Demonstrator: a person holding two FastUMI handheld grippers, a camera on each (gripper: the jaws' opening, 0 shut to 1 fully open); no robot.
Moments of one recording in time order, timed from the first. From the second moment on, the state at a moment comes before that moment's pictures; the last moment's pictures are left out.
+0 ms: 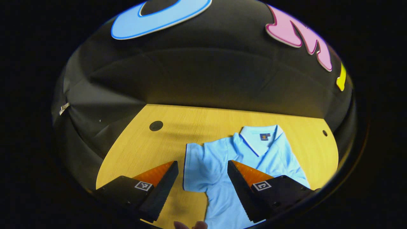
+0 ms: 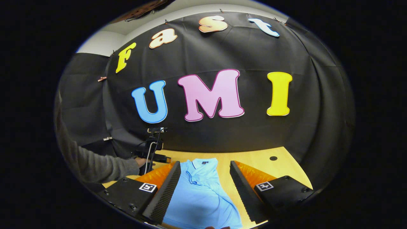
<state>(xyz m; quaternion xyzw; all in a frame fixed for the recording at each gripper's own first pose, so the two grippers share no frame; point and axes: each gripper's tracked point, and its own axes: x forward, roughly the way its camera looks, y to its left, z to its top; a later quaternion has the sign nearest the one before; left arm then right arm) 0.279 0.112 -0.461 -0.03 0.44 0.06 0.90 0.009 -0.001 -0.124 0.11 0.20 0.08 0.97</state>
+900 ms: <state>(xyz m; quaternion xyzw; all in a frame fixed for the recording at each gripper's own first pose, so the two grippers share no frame) 0.289 0.124 -0.555 -0.05 0.52 0.06 0.85 0.009 -0.020 -0.140 0.12 0.24 0.05 0.96</state>
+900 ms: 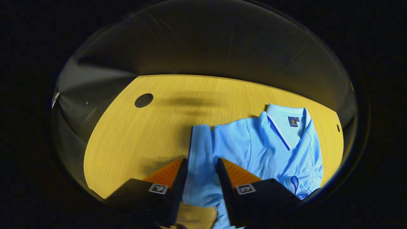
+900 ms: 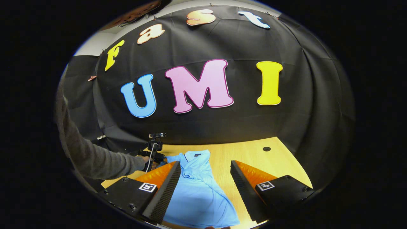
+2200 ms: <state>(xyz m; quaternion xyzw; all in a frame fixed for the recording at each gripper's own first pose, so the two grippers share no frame) 0.297 -0.017 -0.432 -0.05 0.40 -0.07 0.91 -0.013 -0.042 -0.136 0.13 0.23 0.05 0.96</state>
